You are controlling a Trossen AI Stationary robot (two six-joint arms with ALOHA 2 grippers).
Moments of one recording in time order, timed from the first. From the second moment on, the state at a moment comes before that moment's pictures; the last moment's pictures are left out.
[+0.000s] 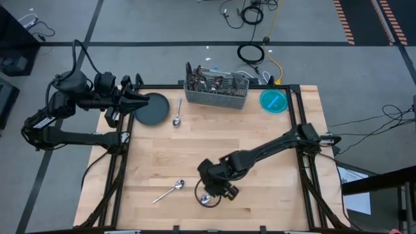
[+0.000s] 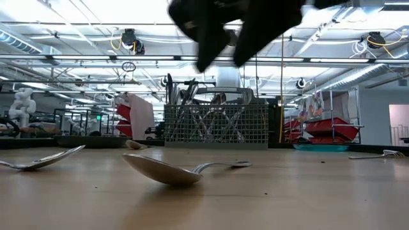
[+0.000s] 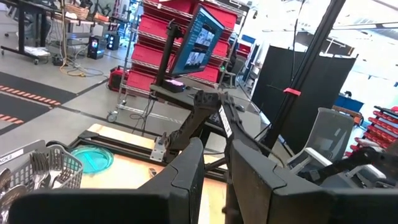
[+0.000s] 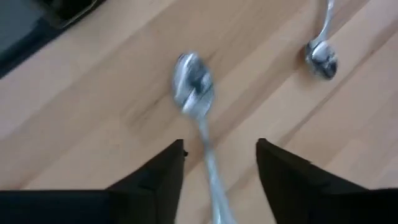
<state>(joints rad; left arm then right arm) 0.25 0.78 1.30 -0.51 0.29 -0.30 0.34 2.03 1.67 -0.74 -0.14 -0.46</state>
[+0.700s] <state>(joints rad) 0.25 0.78 1.30 -0.51 0.23 -0.30 0.37 2.23 1.67 -0.60 -0.16 -0.45</state>
